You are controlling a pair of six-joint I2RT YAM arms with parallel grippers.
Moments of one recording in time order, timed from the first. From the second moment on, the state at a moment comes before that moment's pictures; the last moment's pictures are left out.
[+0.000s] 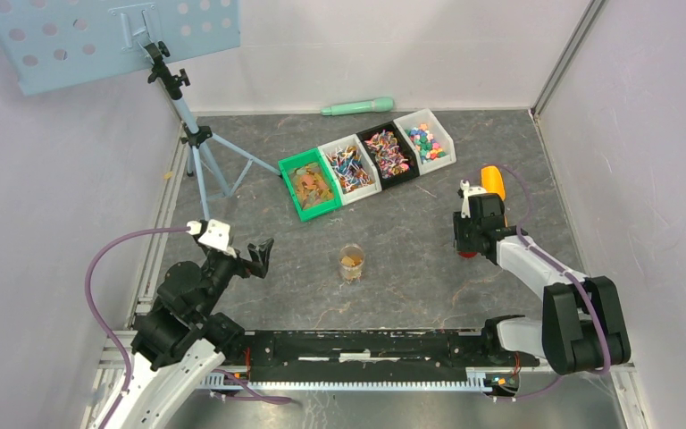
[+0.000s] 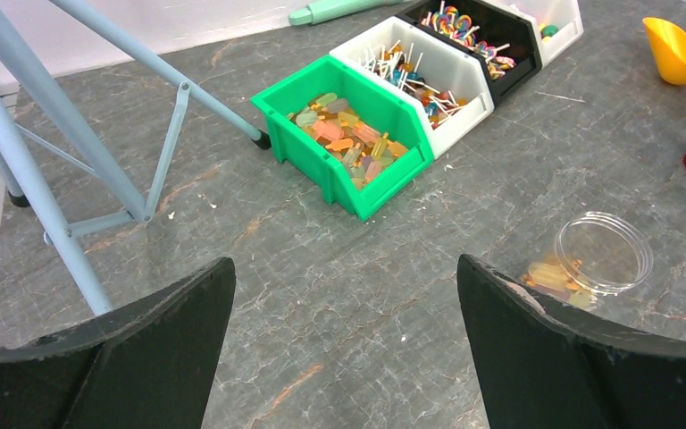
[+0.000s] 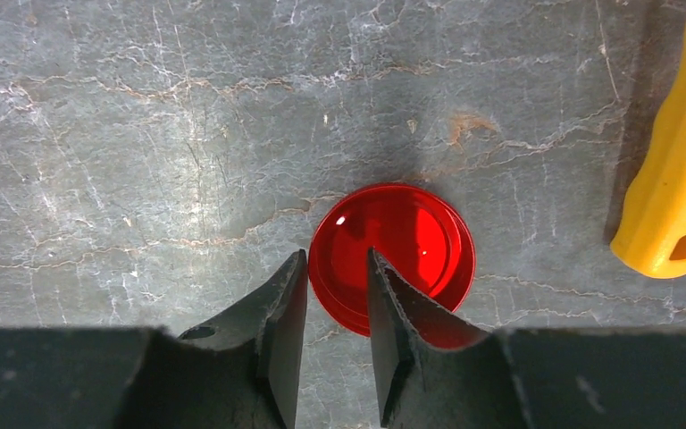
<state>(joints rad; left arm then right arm) -0.57 0.18 0.57 -0.50 -0.24 -0.01 0.16 1.26 0.56 -0.25 0.04 0.08</state>
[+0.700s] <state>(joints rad) -0.57 0.18 0.56 -0.49 -0.20 0.00 0.19 1.21 0.56 -0.25 -0.03 0.09</state>
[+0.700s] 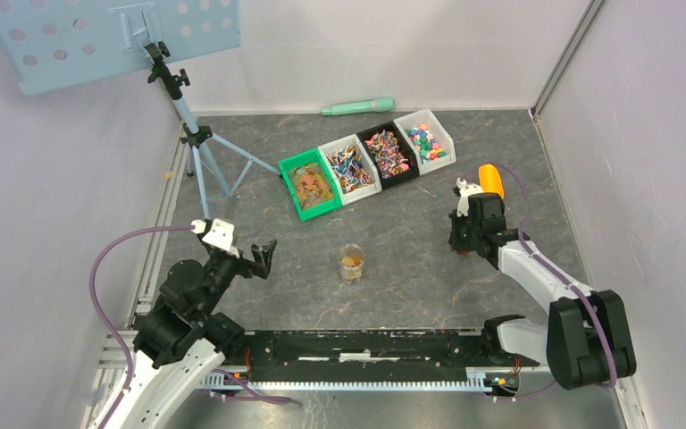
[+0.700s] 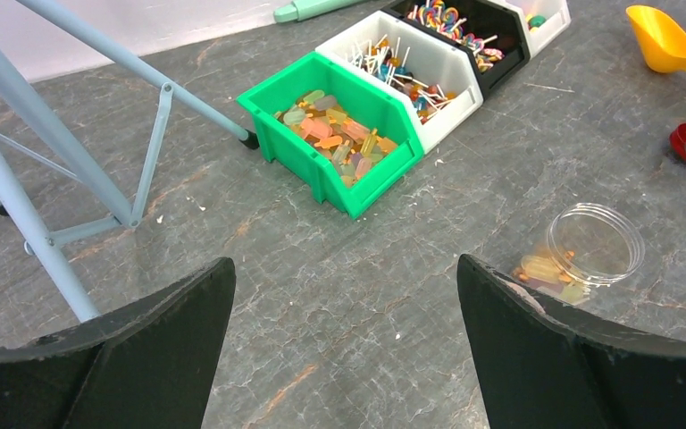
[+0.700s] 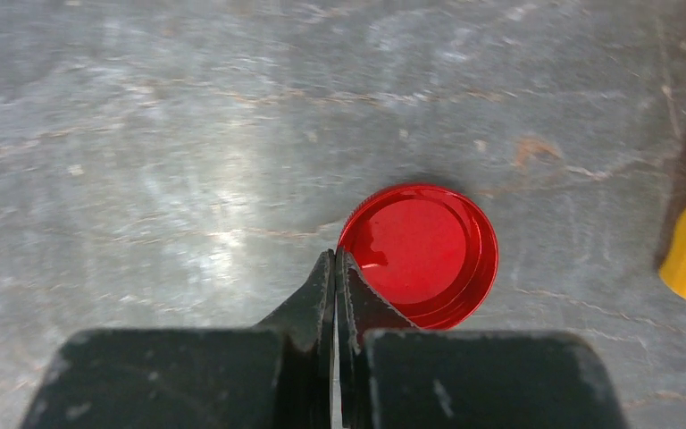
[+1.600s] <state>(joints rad) -0.57 0.41 0.58 -0.15 0.37 0.03 0.42 0.73 0.48 0.12 -0.62 0.63</state>
